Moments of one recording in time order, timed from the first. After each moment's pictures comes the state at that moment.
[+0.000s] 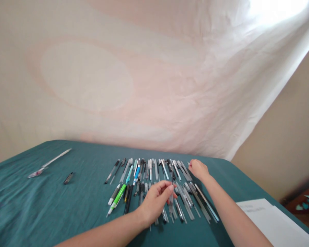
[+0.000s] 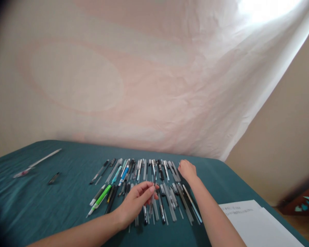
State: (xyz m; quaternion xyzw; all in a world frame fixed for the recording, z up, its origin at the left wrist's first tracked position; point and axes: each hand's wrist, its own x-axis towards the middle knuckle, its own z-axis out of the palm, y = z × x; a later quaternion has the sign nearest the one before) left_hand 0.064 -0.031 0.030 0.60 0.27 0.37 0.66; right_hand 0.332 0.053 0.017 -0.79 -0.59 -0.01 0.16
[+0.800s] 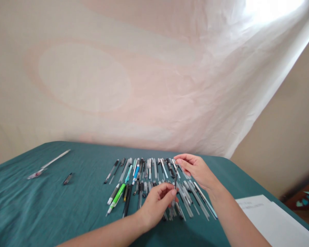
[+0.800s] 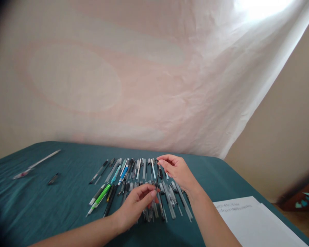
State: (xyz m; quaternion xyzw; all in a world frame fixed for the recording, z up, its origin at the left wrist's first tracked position) left_hand 0.068 -0.039 0.022 0.63 0.25 0.37 0.64; right_hand 0.234 -0.028 0.104 -0.49 -0.59 0.40 0.50
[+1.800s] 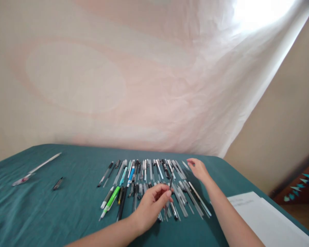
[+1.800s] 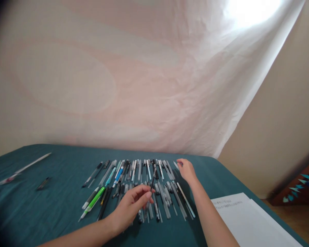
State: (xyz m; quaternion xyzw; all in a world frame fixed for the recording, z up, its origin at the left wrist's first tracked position) left_hand 0.068 -0.040 0.023 0.65 0.25 0.37 0.62; right_hand 0.349 0.028 0.020 -0.70 -0.62 0.08 0.36
